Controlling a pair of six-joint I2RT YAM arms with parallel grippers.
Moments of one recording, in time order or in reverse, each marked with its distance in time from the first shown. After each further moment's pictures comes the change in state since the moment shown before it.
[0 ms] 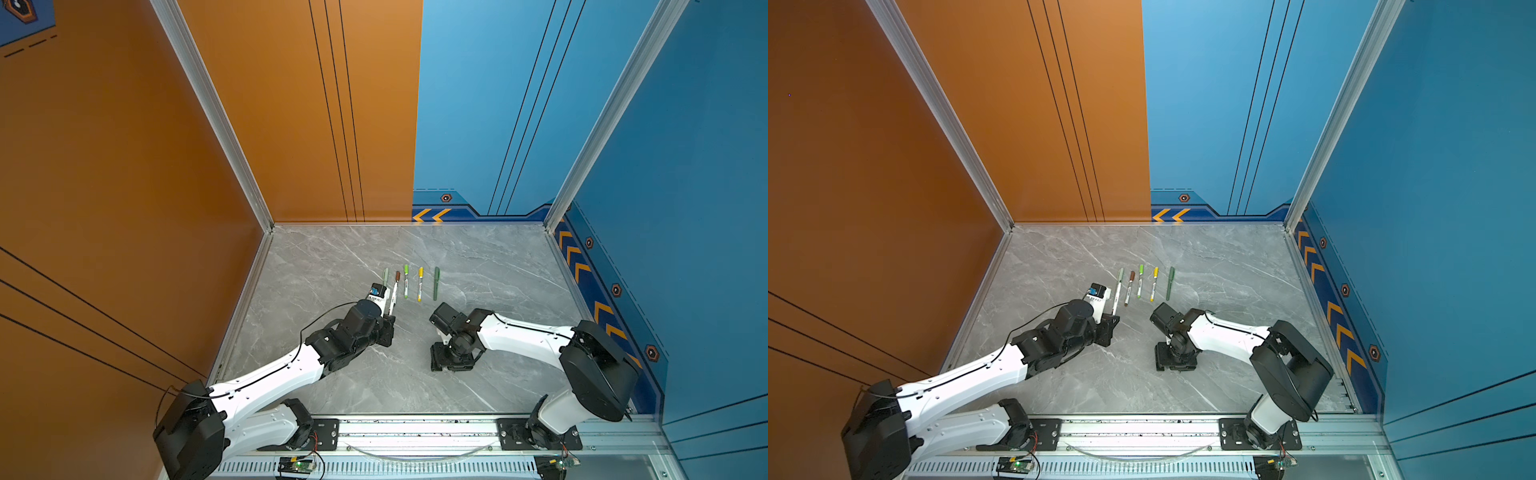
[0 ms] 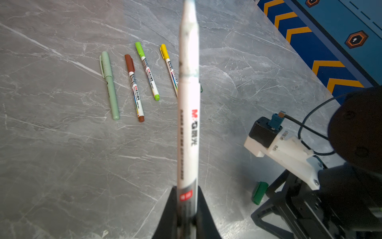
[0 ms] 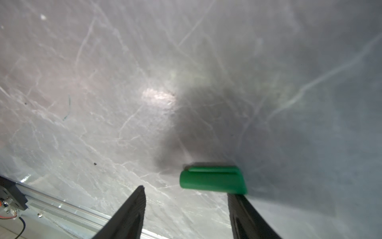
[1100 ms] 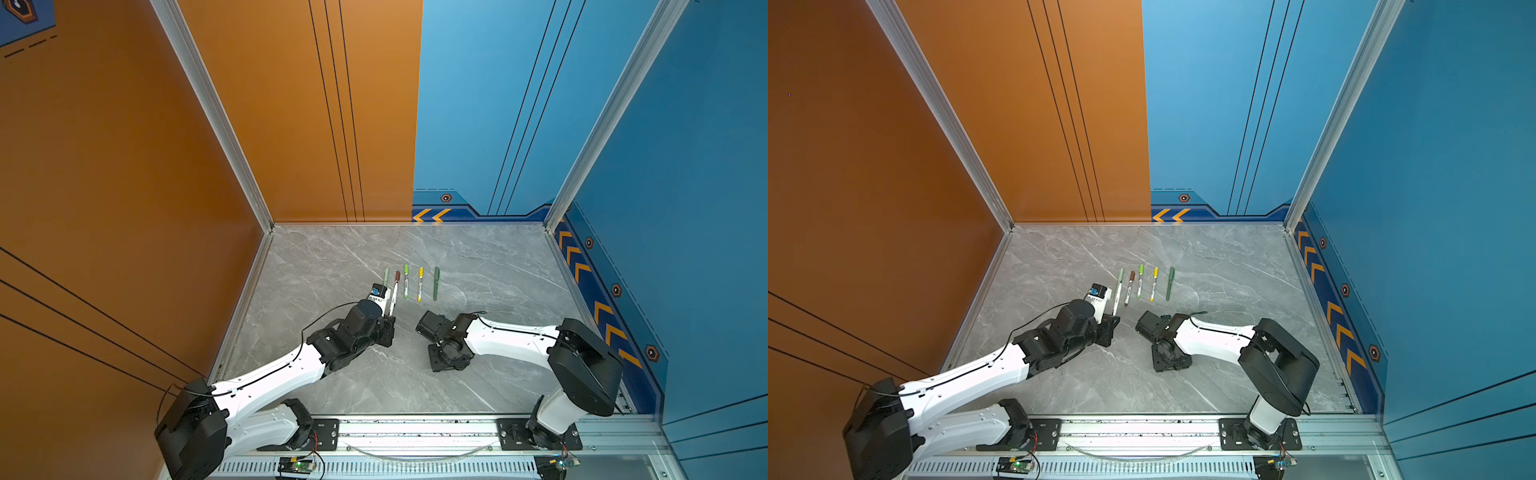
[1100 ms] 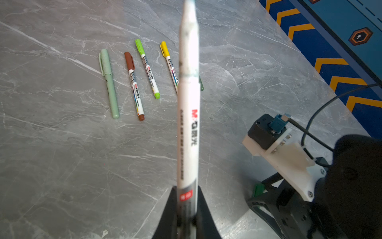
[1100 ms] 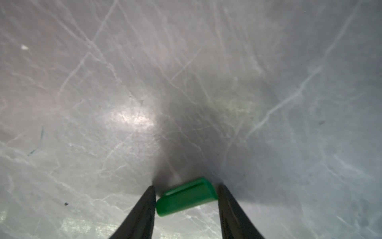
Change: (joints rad) left arm 0.000 0.013 0.001 0.001 0.001 0.000; right arm 0.134 0.068 0.061 -0.035 0.251 0.082
